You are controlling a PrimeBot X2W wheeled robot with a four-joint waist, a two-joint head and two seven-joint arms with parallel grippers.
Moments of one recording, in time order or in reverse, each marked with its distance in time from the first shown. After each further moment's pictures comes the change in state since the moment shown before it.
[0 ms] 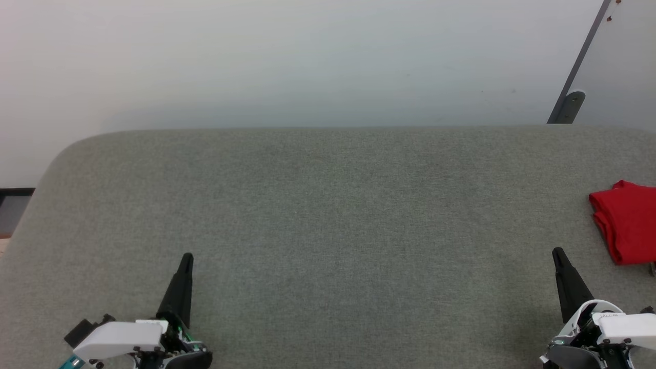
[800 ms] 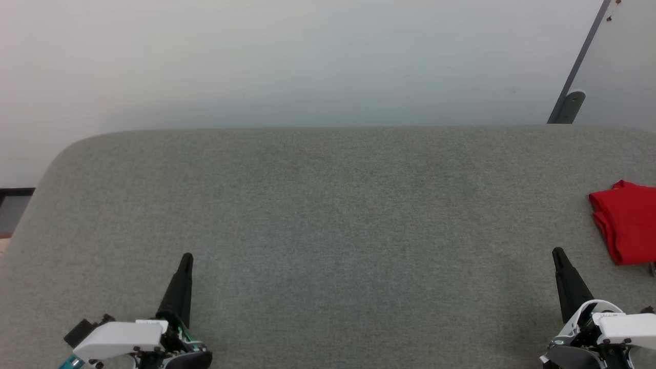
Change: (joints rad) left arm 0.000 -0.002 0.004 0.000 0.005 0.000 0.001; right arm 0.000 0.000 0.000 0.000 0.000 0.000 0.000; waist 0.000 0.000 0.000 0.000
